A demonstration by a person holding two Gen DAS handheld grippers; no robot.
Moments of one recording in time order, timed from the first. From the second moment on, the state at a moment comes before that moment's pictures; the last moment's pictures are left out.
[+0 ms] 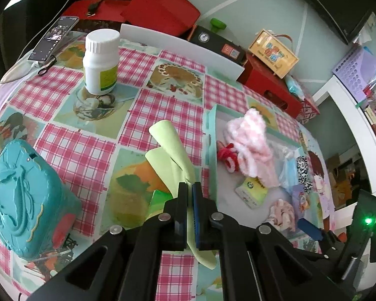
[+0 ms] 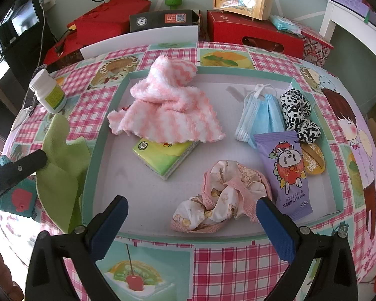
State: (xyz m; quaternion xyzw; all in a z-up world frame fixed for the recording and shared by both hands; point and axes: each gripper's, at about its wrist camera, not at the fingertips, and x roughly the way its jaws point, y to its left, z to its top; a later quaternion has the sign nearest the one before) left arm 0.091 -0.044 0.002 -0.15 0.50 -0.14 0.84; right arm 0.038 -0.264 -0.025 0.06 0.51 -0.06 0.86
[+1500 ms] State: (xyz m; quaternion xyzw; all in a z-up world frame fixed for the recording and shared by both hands) left arm 0.077 0.033 0.066 -0.25 0.35 -0.14 0.89; right arm 0.041 -0.180 -0.009 0.03 0.44 0.08 0.89
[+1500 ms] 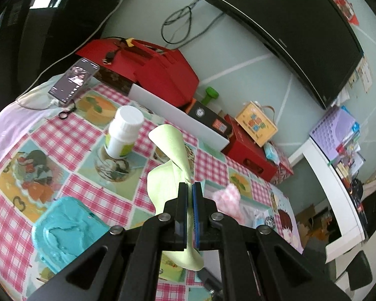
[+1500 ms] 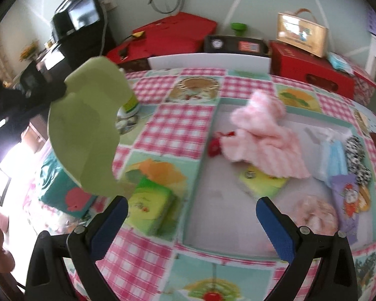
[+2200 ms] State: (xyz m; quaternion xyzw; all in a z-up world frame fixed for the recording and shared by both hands) left arm 0.076 0.077 0.059 -0.30 0.33 -0.11 0.89; right arm 0.055 -0.112 -0.040 -0.05 0.48 0.14 0.87
